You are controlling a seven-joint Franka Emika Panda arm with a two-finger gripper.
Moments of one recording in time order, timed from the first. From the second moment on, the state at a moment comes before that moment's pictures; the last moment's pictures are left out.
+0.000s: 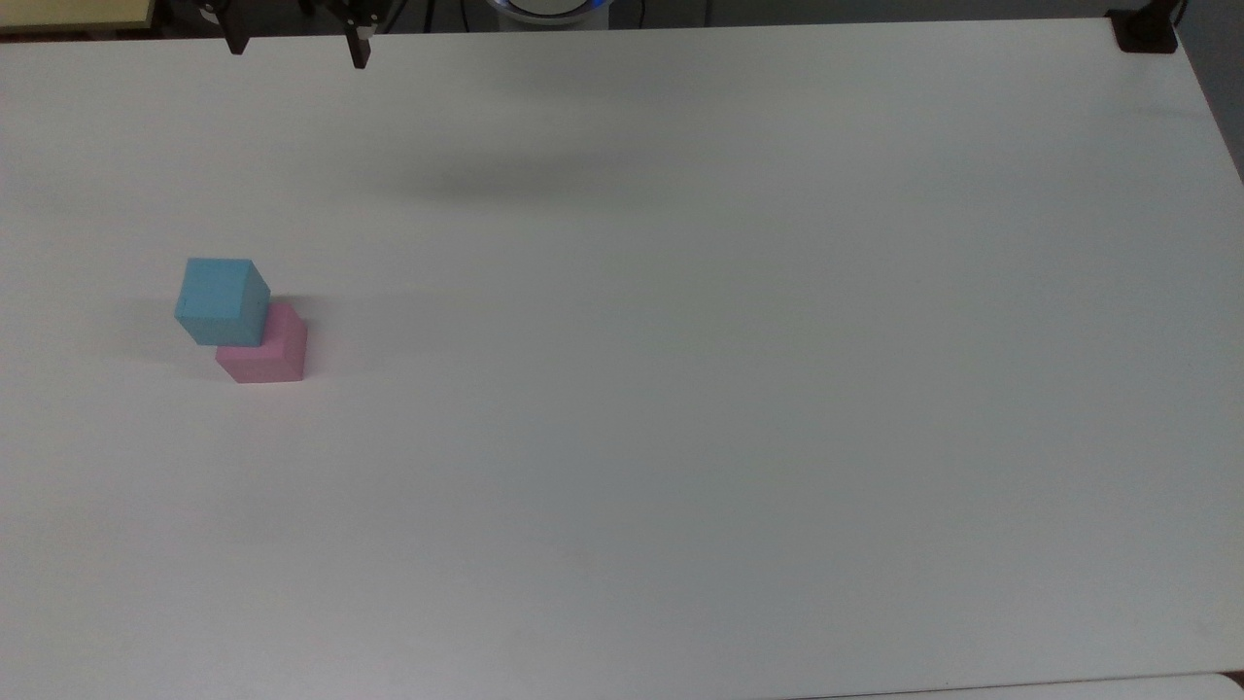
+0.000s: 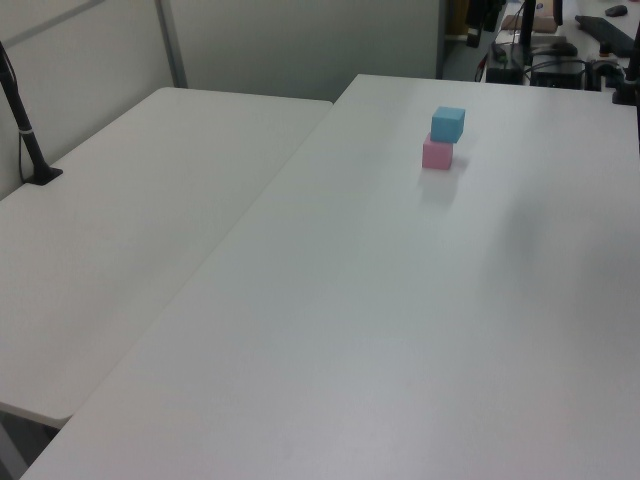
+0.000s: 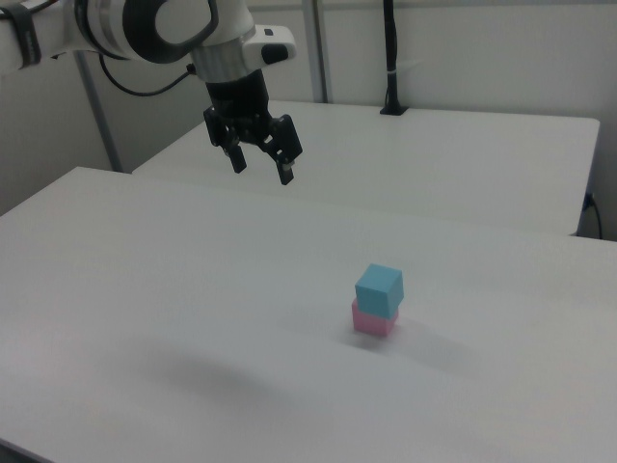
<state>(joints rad) -0.07 0.03 -0.14 -1.56 -0.01 1.73 -0.11</state>
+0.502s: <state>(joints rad) -0.07 0.03 -0.14 -1.56 -0.01 1.73 -0.11</state>
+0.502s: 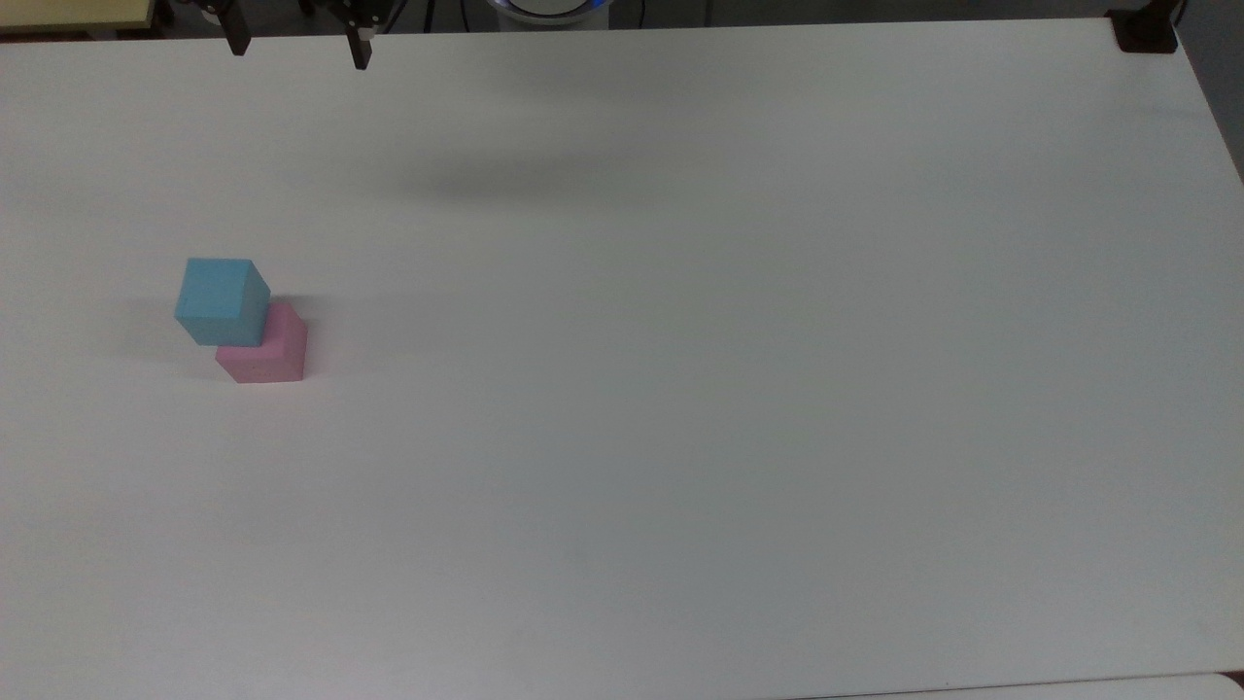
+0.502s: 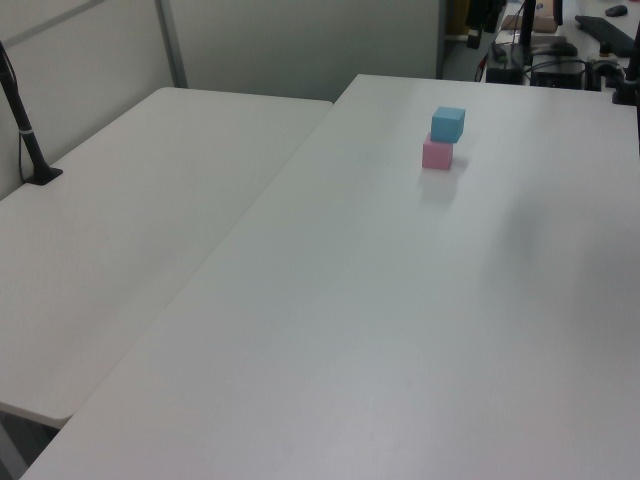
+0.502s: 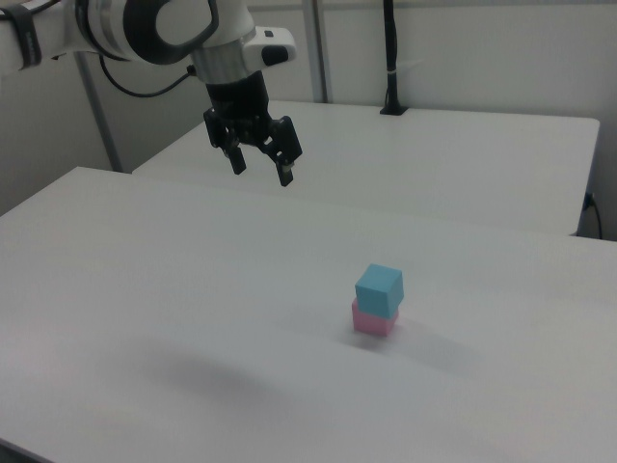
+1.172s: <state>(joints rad) -0.07 0.03 -0.14 -1.57 -0.01 1.73 -0.11</state>
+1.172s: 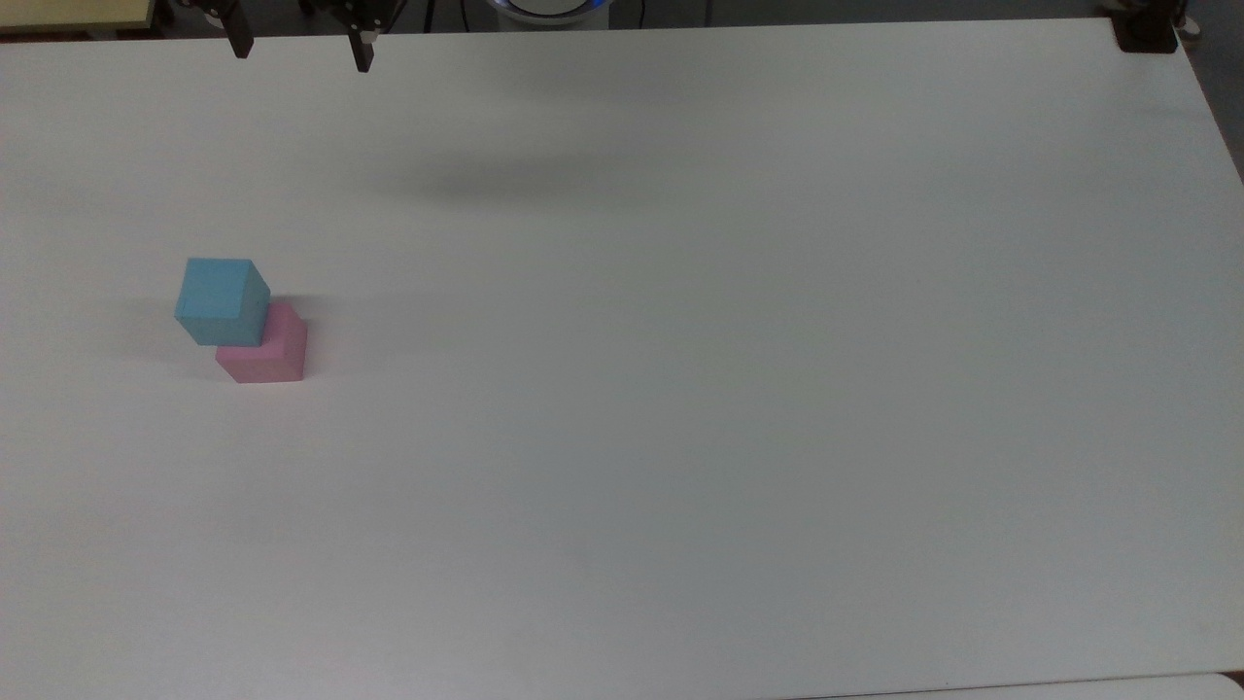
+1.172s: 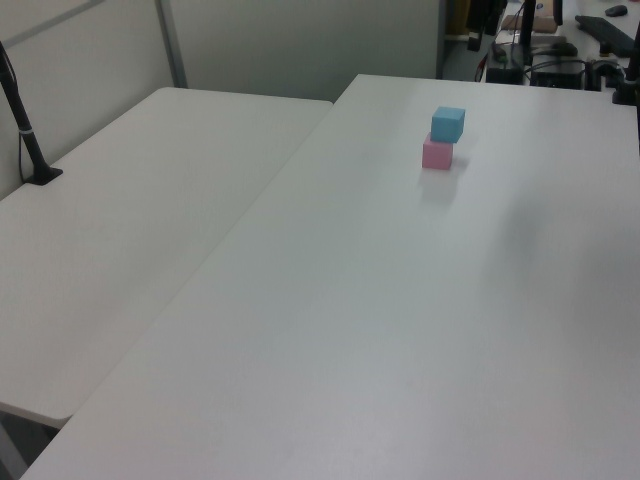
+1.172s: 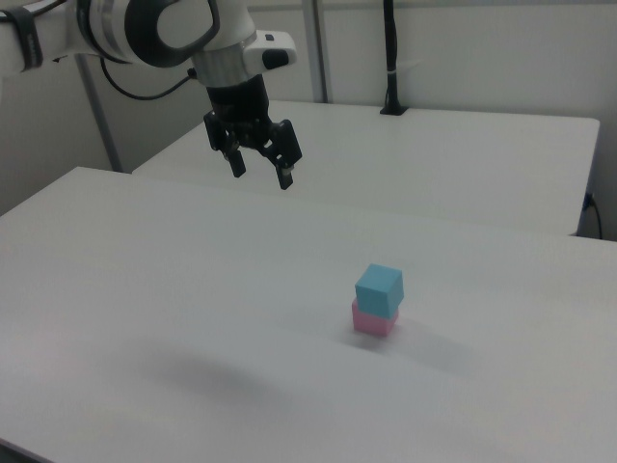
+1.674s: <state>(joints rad) -0.08 0.03 -0.14 -1.58 -0.02 1.72 -0.16</state>
